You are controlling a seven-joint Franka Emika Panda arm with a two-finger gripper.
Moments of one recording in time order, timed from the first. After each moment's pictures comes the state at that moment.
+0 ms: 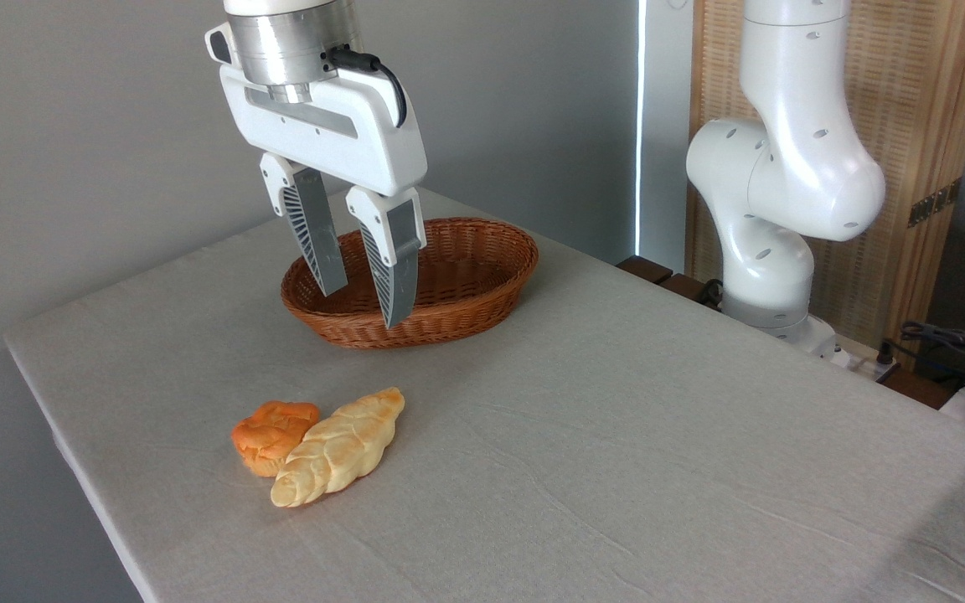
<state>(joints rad) -0.09 0.01 0.01 -1.60 -0.03 1.61 0.59</state>
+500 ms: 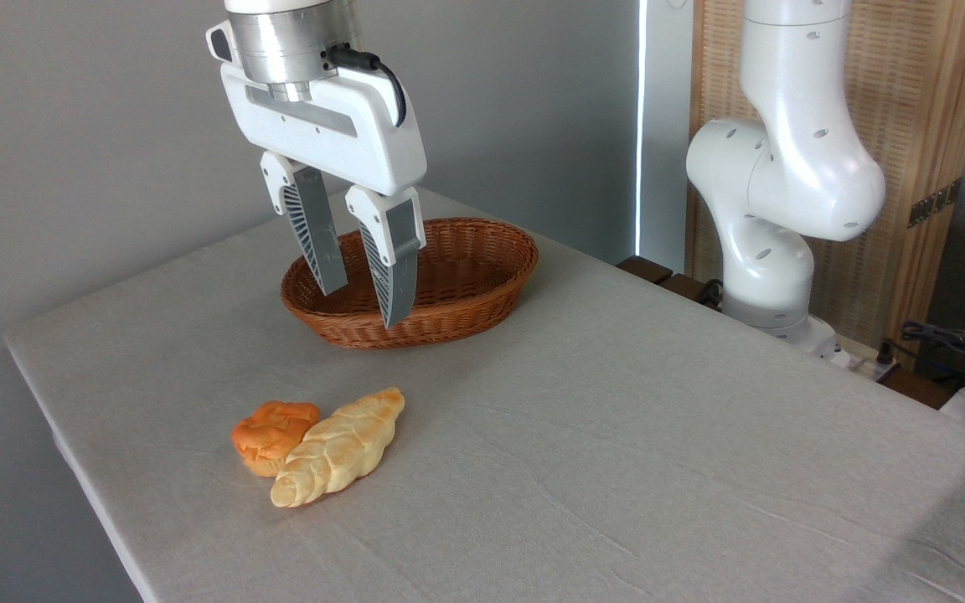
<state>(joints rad) -0.09 0.01 0.02 -1.60 -0.03 1.62 0.60</state>
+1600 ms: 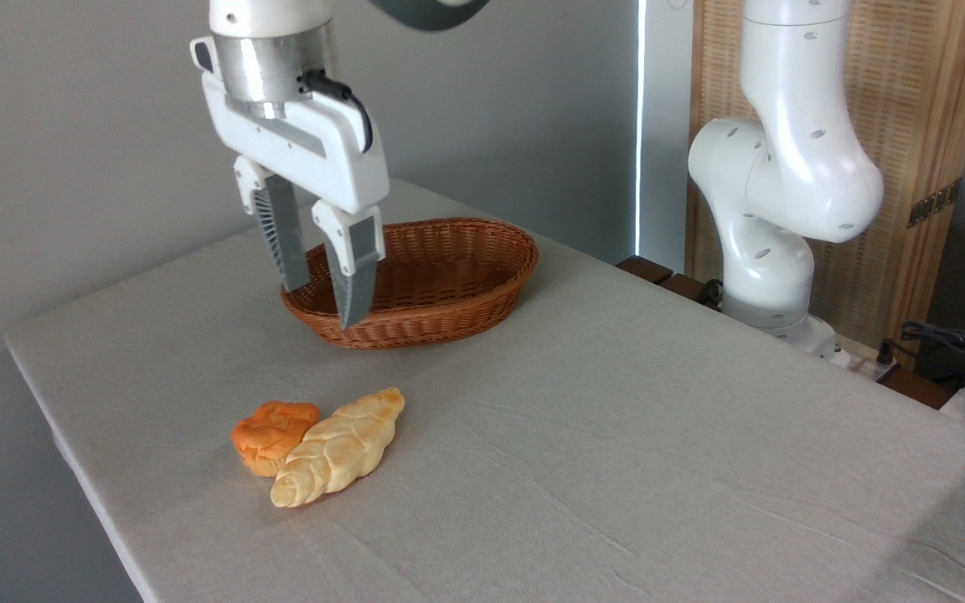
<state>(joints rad) -0.16 0.01 0.00 -1.68 -0.10 1.76 0.54</state>
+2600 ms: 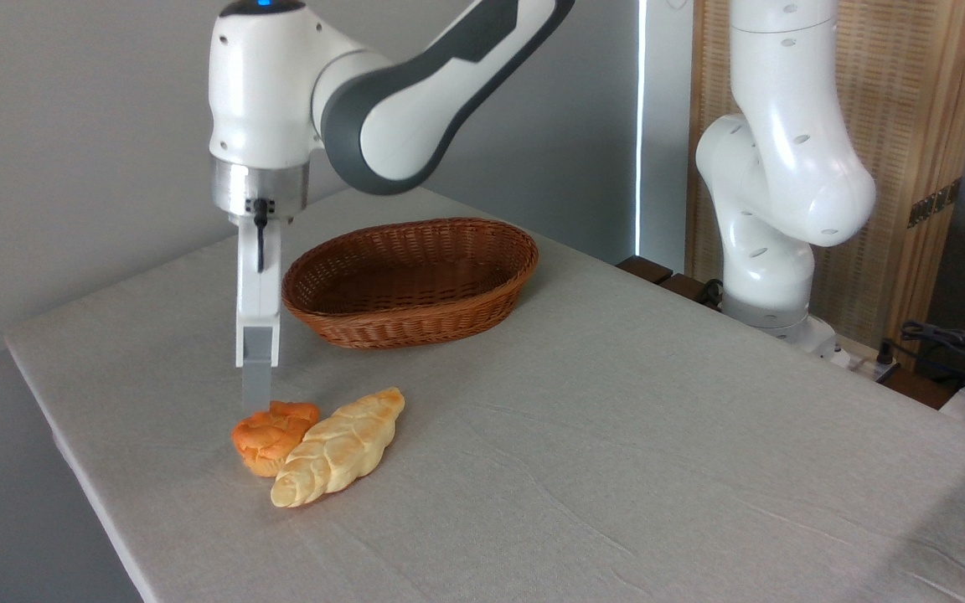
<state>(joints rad) -0.32 0.10 0.01 -1.95 -0.02 2.35 0.95</state>
